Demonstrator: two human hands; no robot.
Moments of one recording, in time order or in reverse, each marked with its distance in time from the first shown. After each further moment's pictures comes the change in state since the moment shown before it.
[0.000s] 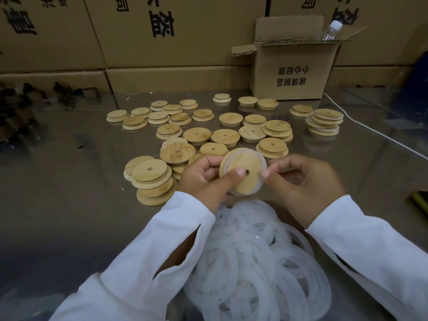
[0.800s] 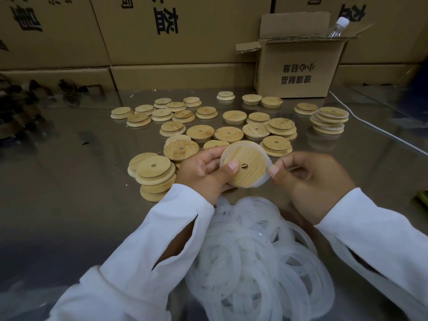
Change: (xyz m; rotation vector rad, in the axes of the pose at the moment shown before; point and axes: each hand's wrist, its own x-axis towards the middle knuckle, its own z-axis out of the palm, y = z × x) left_hand 0.006 0.001 -0.008 -0.015 -0.069 0.058; right_hand 0.001 -0.012 -0.009 -0.087 -0.126 0.062
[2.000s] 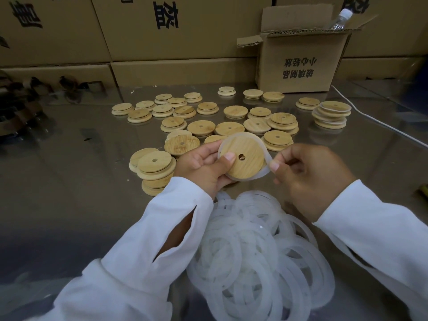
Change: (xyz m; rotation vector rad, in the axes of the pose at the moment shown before) left_hand 0.000 0.006 0.002 -0.189 0.017 -0.065; right_hand -0.002 -0.006 0.000 -0.162 -0.032 -0.093
